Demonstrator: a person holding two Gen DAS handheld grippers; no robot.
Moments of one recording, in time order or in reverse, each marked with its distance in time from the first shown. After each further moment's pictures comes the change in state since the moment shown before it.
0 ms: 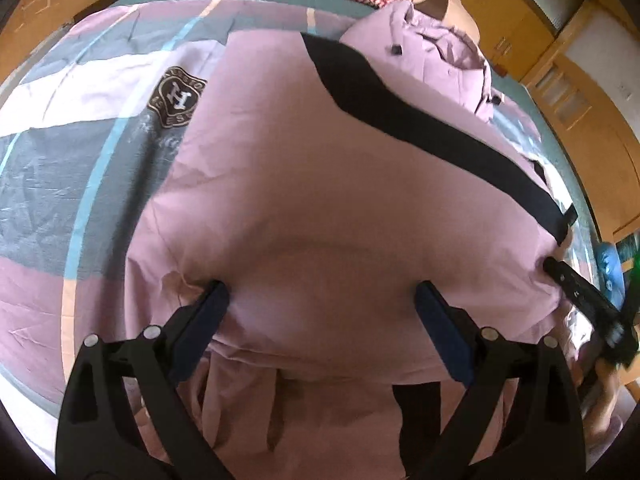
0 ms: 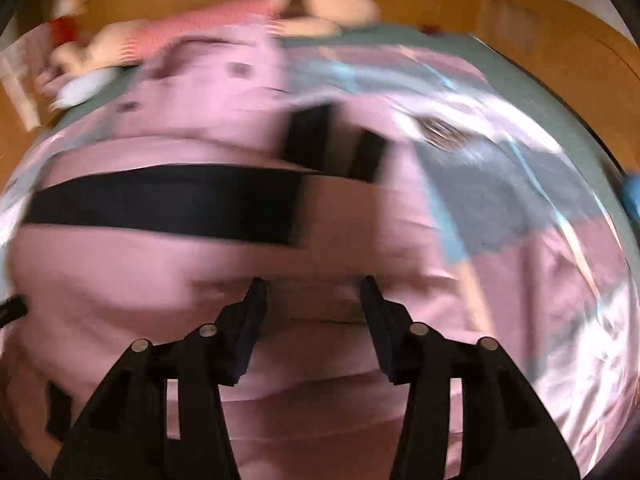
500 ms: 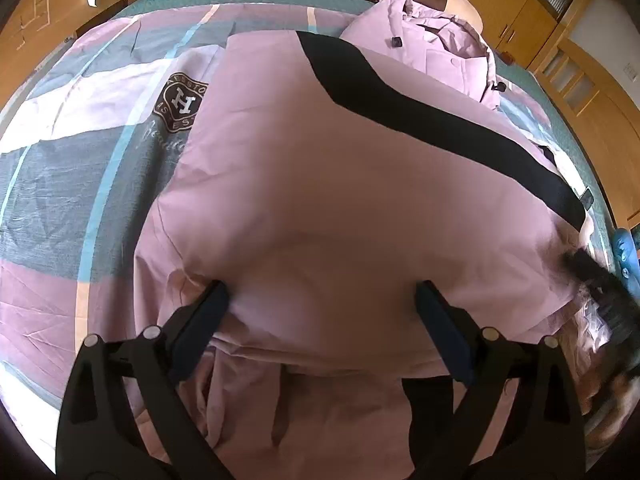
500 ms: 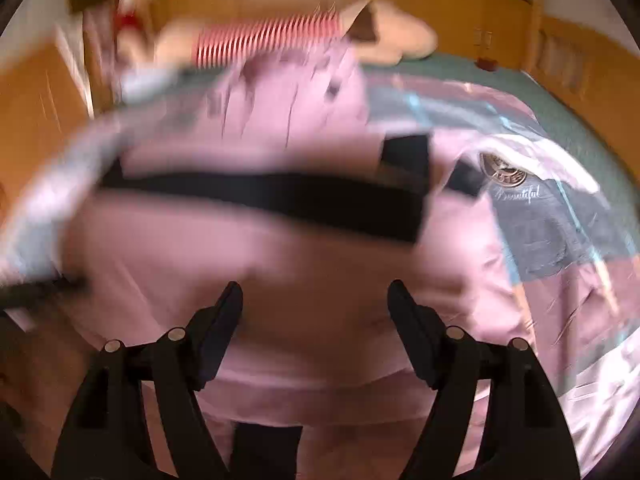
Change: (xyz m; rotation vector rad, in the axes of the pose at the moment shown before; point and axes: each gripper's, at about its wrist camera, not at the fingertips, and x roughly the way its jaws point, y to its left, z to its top) left arm -0.002 -0.008 -0.005 0.031 0.001 0.063; right arm -0.019 0.069 -0.034 -0.264 -0.063 0.100
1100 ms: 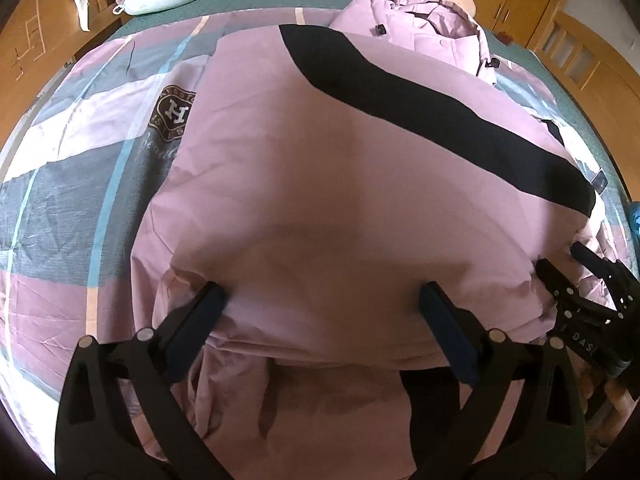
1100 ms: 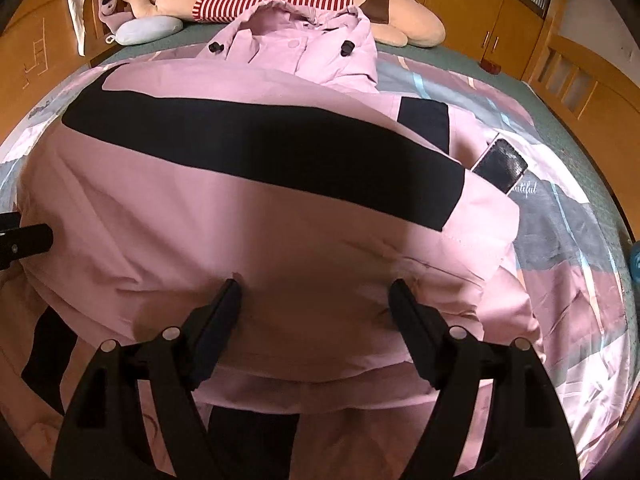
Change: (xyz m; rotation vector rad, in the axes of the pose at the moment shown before) left arm 0.001 -0.019 -0.007 0.083 -0.001 0.076; right arm 0.011 0.012 -0.009 -0.061 0.049 -0.061
